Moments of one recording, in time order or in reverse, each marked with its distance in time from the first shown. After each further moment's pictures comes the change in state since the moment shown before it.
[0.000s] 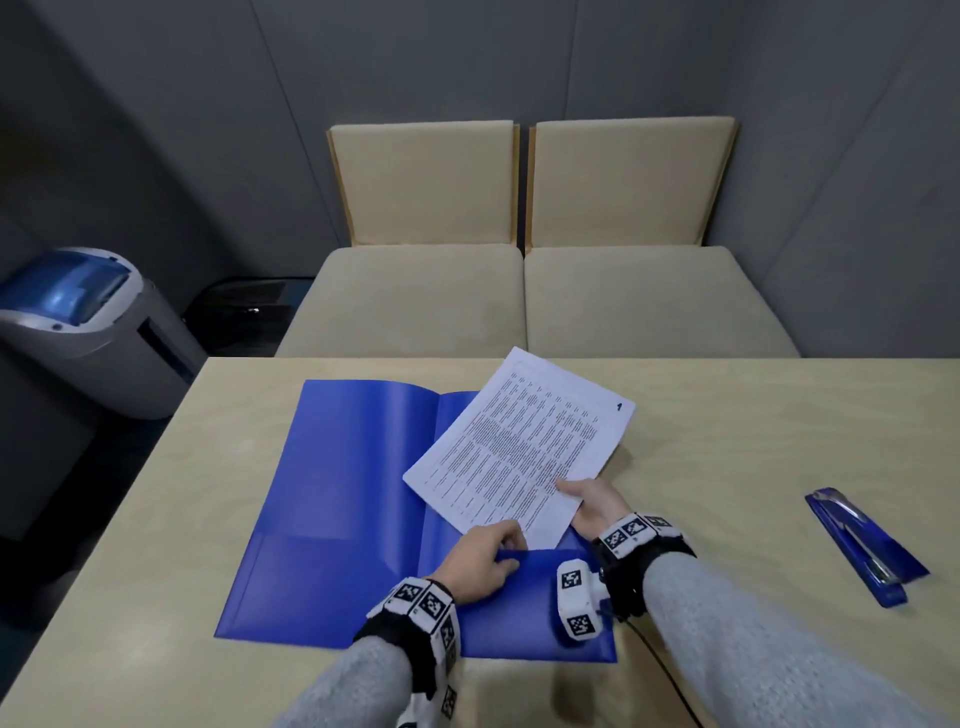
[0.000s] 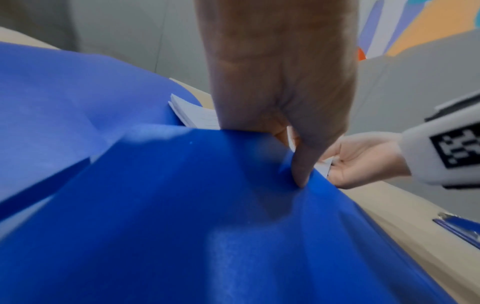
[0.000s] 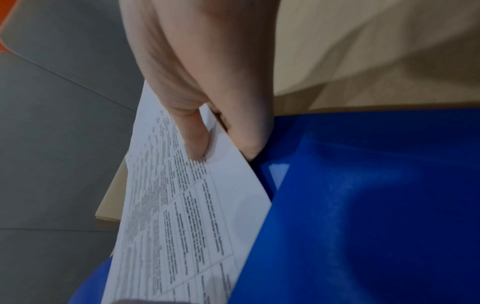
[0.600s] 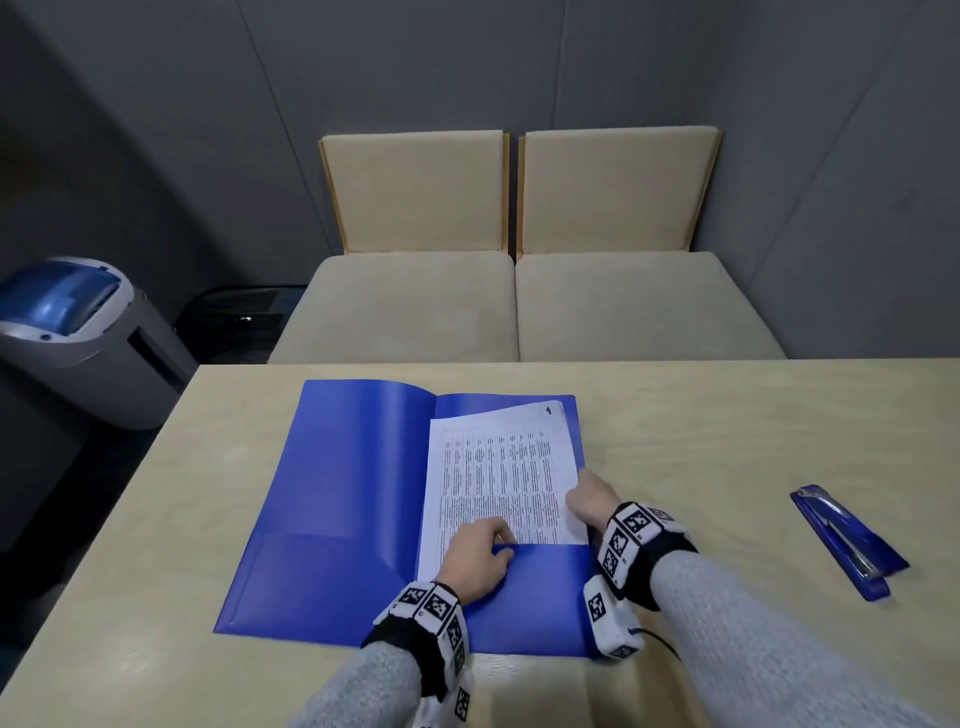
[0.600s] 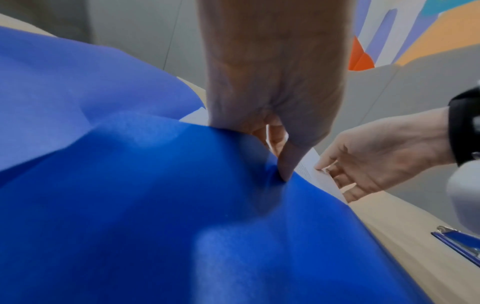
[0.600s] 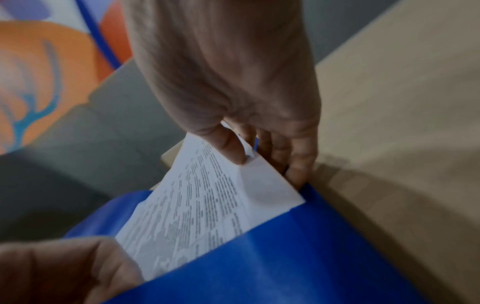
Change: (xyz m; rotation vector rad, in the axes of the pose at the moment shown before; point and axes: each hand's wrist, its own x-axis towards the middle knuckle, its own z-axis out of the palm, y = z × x) left_hand 0.010 0.005 0.013 0.032 0.194 -0.175; right_hand -0.027 -0.024 -0.003 -1.169 0.189 -0.109
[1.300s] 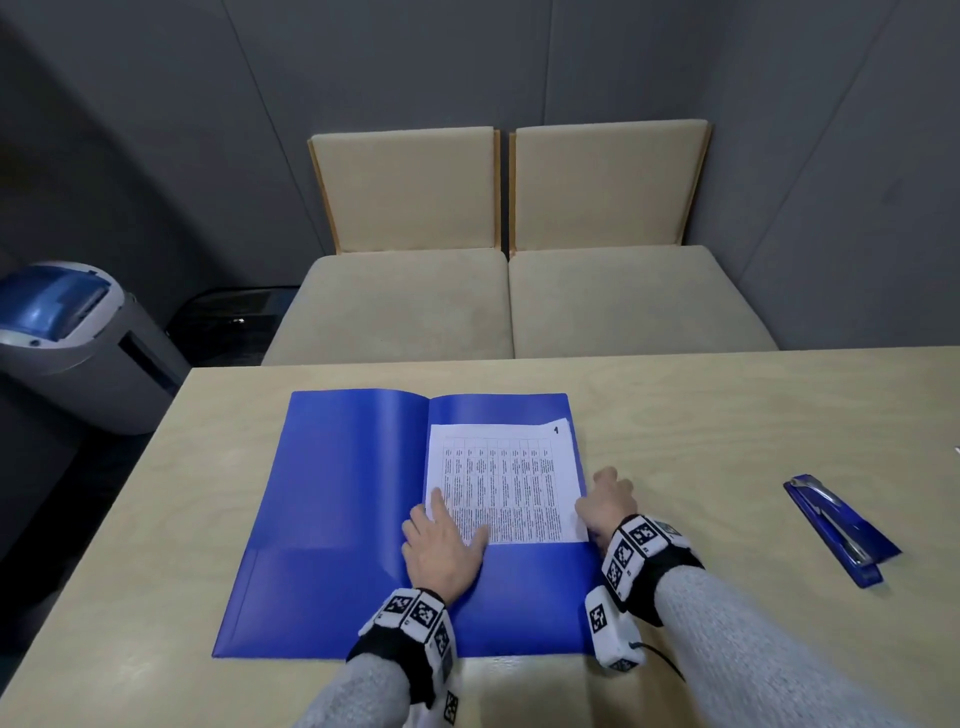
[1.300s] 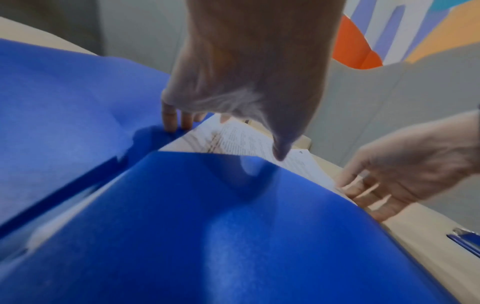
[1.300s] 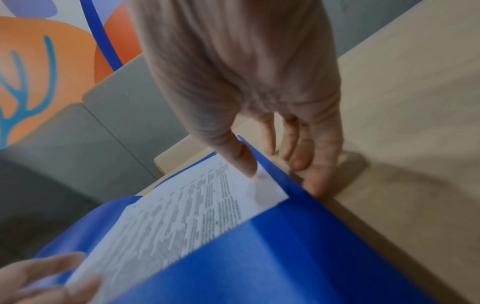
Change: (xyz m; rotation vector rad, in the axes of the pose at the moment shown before) left_hand -0.011 -0.007 -0.008 0.279 0.255 -0.358; right_hand -0.021 0.016 -0.003 -0.029 0.210 0.076
